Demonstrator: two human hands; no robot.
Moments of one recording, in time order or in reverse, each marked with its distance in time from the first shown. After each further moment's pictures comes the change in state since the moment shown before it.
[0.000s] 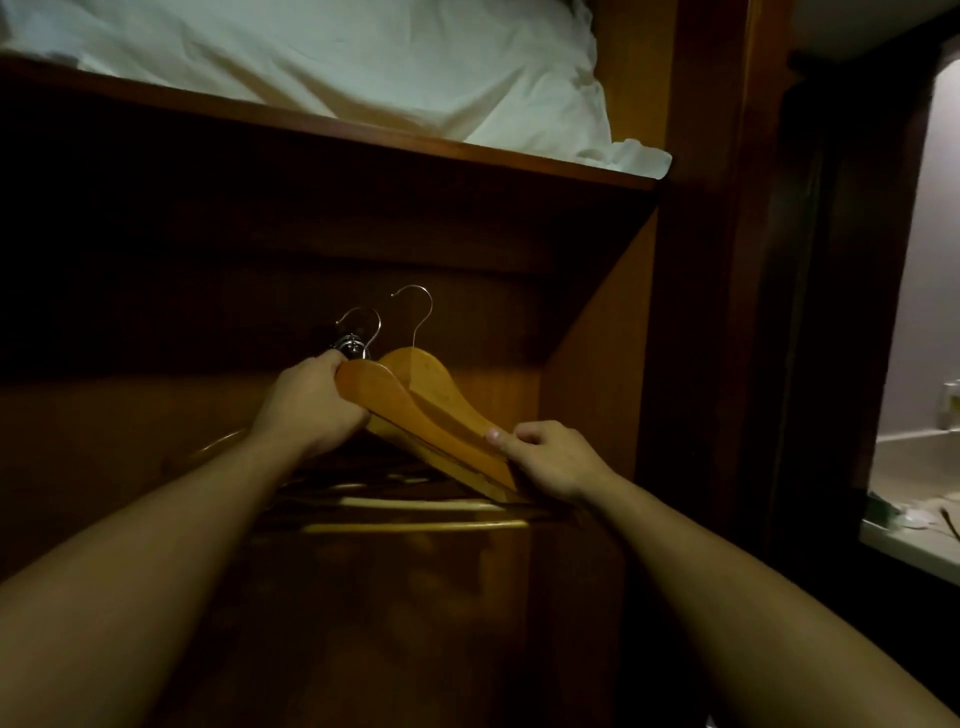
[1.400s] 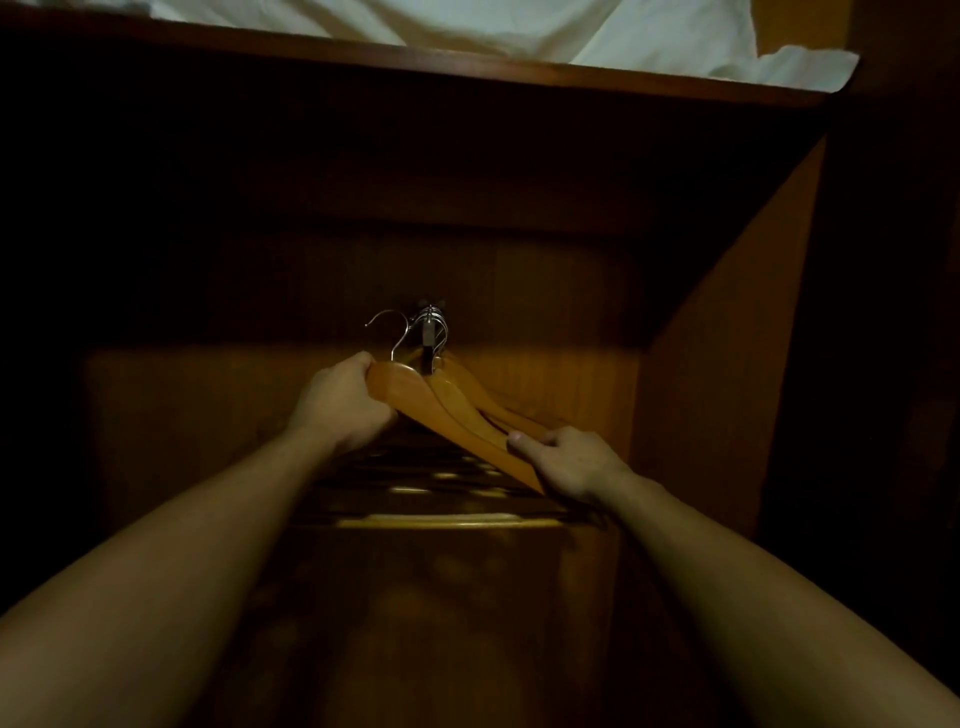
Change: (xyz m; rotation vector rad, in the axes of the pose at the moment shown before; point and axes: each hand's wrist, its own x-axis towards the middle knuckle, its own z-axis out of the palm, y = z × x) left_hand 0.015 -0.058 0.013 0.036 0.012 -0.185; right_hand 0.081 0.016 0.076 -0.149 -0.153 0.061
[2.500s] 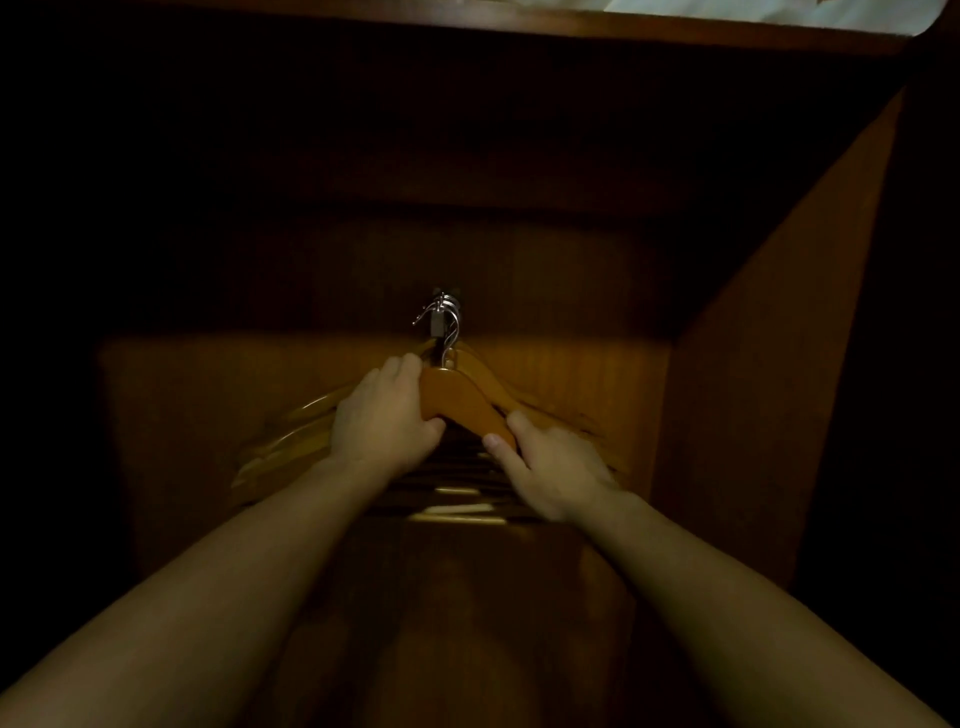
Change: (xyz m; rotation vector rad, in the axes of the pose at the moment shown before) left_hand 0.000 0.001 0.054 0.379 0.232 0.193; right_hand 0.015 -0.014 0.037 -0.309 0.240 -0.484
